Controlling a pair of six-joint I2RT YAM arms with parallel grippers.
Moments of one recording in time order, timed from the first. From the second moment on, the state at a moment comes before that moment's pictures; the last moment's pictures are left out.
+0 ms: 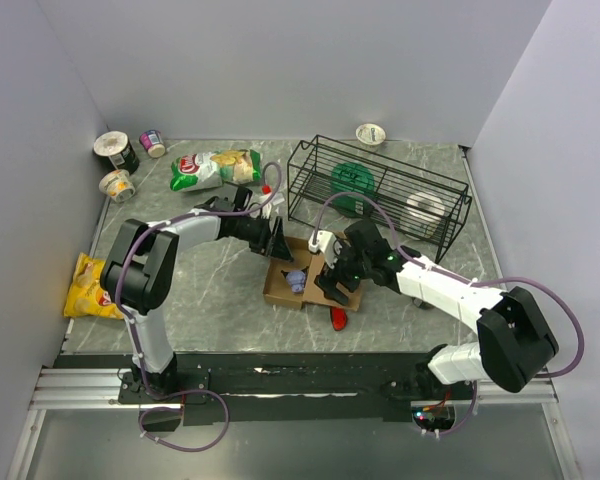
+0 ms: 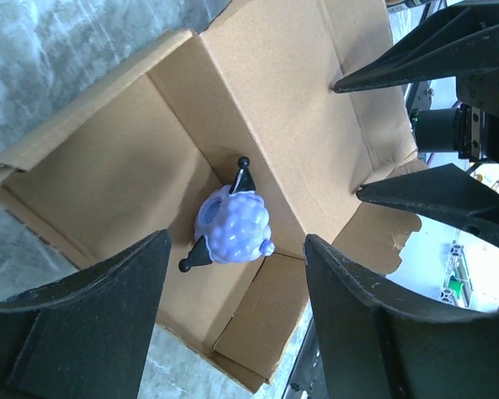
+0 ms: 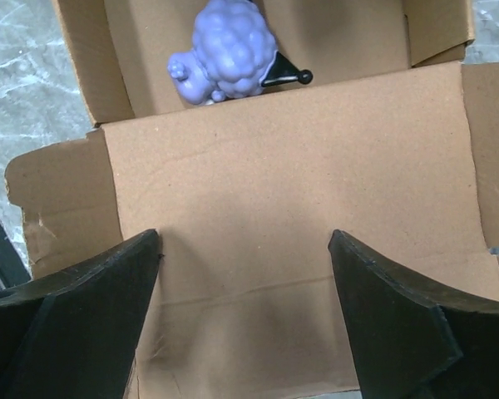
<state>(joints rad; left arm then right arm) -0.39 1.88 1.16 -0.25 0.94 -0.10 0.61 1.33 0.78 -0.34 -0.33 -0.43</state>
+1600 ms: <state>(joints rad) -0.28 1.94 1.15 -0.03 1.02 -0.43 0.80 1.83 1.18 -0.35 -0.25 -0.60</state>
